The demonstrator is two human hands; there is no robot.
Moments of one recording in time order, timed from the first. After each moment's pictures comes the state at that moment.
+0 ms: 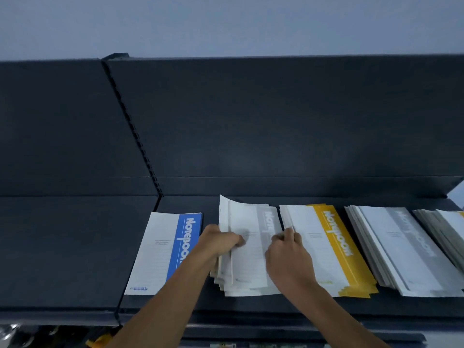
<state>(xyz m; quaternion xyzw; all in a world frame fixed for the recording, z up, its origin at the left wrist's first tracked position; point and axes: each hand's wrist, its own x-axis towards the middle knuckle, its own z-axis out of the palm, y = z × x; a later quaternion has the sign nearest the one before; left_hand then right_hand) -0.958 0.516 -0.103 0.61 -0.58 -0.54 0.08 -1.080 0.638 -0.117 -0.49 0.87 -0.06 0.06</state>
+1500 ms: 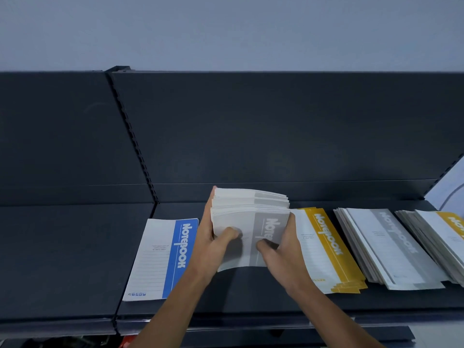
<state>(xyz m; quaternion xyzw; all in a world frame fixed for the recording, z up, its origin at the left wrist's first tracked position) -0.933 0.546 -0.091 0.32 -0.64 -0.59 0.37 -1.068 0.649 -0.091 -0.36 0.70 -0.58 0.23</state>
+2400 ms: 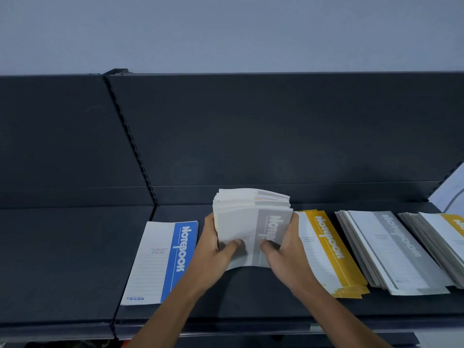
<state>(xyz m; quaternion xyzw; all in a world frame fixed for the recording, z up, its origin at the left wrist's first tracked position) -0.931 0.549 -0.096 0.36 -0.71 -0.53 0.29 -1.083 0.647 -0.091 -0.38 0.71 -0.55 0.24</state>
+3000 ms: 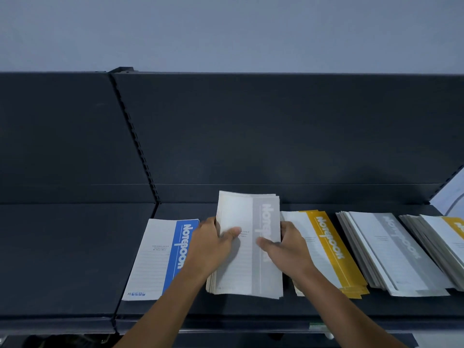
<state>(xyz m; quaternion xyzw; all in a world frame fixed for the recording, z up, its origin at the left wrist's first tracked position) -0.942 0.526 -0.100 0.52 -0.74 -0.37 0.22 -1.096 0.638 -0.091 -0.31 0.78 -0.45 0.29</state>
